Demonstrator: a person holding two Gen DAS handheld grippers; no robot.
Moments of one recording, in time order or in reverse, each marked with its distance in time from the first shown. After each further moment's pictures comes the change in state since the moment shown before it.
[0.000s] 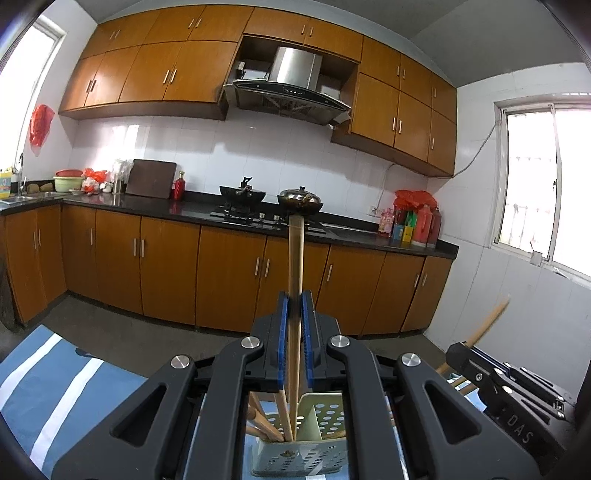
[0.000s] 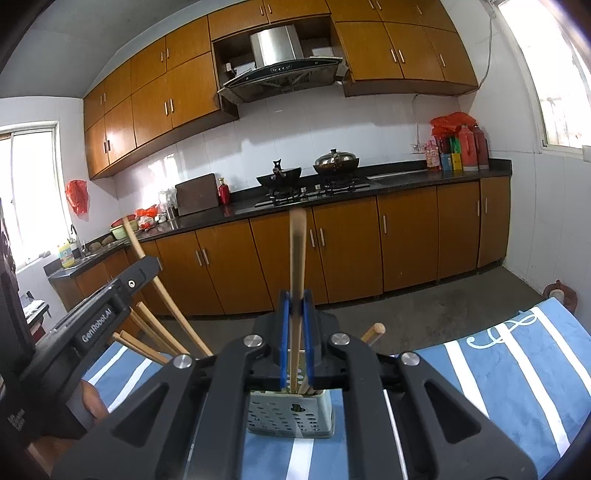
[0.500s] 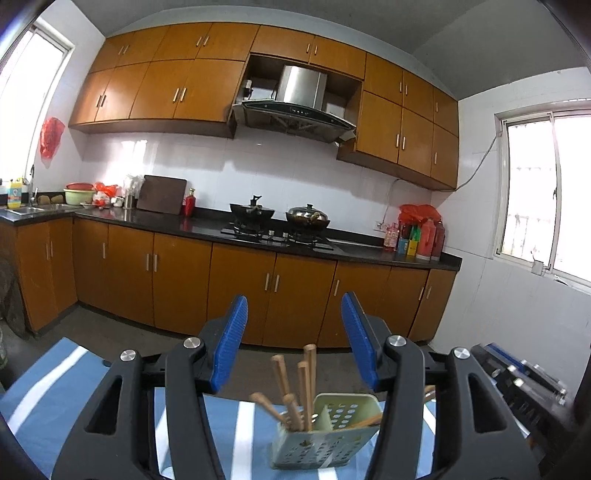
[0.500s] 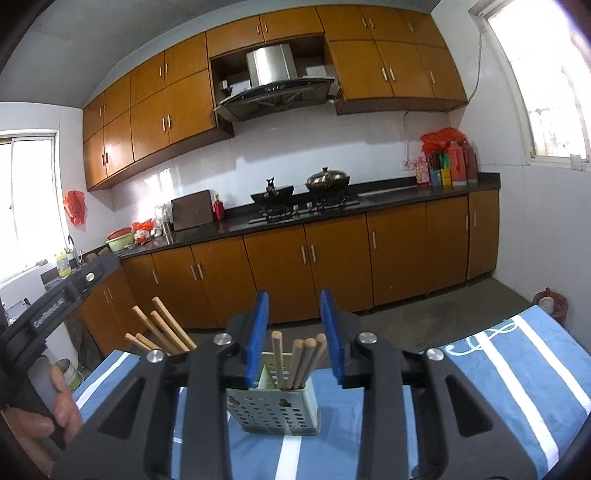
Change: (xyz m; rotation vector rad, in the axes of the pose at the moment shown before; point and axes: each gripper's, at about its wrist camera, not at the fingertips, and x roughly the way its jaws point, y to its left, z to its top) left arm -0.060 0.016 0.020 0.011 -0.058 0.035; right arm -0.052 -0.011 0.004 0.001 -0.071 -0.032
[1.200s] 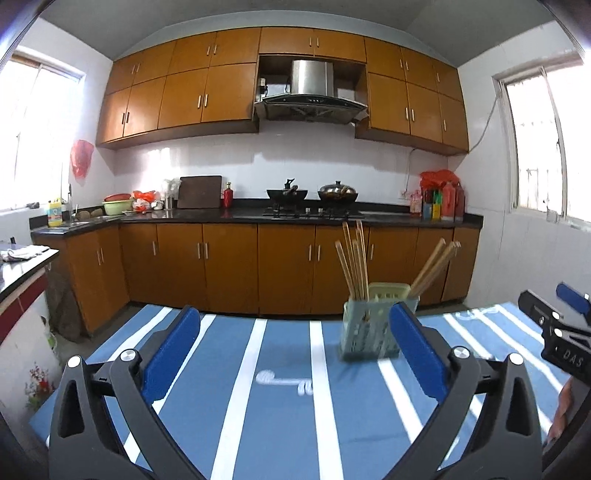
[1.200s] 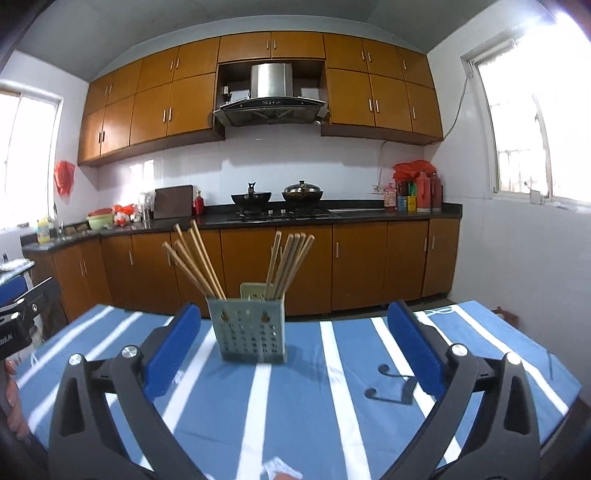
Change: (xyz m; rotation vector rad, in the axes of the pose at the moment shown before) left arm -0.156 0.033 -0.084 0.136 0.061 0.134; right arm -0.143 0.037 -0.099 -0.143 -0.059 -0.146
